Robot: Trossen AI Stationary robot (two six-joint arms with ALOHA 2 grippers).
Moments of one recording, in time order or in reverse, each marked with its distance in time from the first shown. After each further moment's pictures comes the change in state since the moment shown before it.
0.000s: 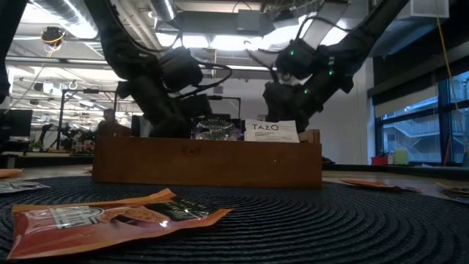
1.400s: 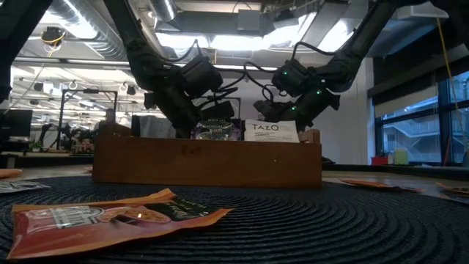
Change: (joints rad) left arm 0.030 0.179 0.150 0.086 -0.048 0.060; right arm -0.133 0.126 0.045 0.131 0.004 0.151
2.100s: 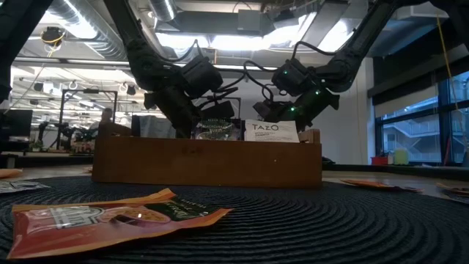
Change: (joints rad) left arm -0.001 0.001 -0.001 -0.001 0.002 0.001; right arm -0.001 0.000 0.000 0.018 0.066 -0.043
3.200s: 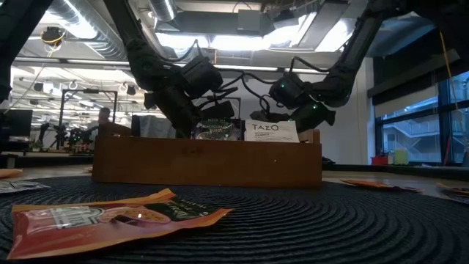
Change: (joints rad) left arm -0.001 0.000 -0.001 0.000 -0.004 0.007; right arm -0.003 0.119 -0.001 0.154 -0.137 0.001
